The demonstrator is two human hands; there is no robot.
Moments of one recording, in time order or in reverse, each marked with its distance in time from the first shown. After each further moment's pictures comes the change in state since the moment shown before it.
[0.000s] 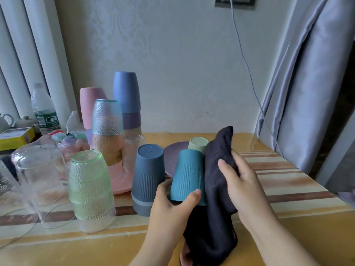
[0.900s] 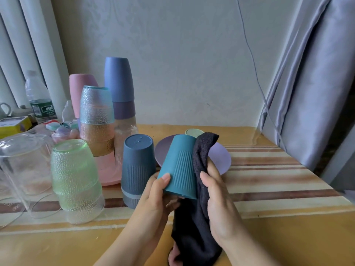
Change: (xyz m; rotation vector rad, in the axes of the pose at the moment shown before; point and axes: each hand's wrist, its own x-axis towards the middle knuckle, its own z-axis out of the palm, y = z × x) left_hand 0.015 -0.017 -0.001 -0.436 -0.153 -0.130; right_hand -0.022 0.036 0.020 0.373 -0.322 0.009
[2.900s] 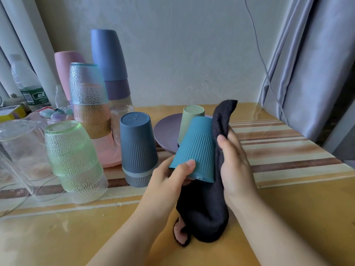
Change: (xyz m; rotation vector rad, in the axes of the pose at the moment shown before) left_hand -0.013 -0.002 0.009 0.305 -0.122 0.056; right_hand 0.006 -0.013 -0.010 -0.020 0.335 -0.024
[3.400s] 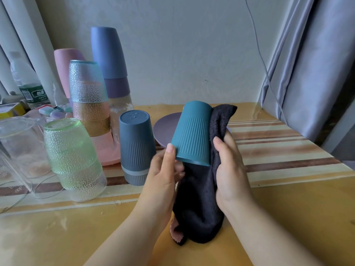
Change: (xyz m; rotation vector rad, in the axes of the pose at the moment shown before) left_hand 0.005 -0.002 0.010 -0.259 0.225 0.016; right_hand -0.008 0.005 0.004 0.096 -0.028 0.013
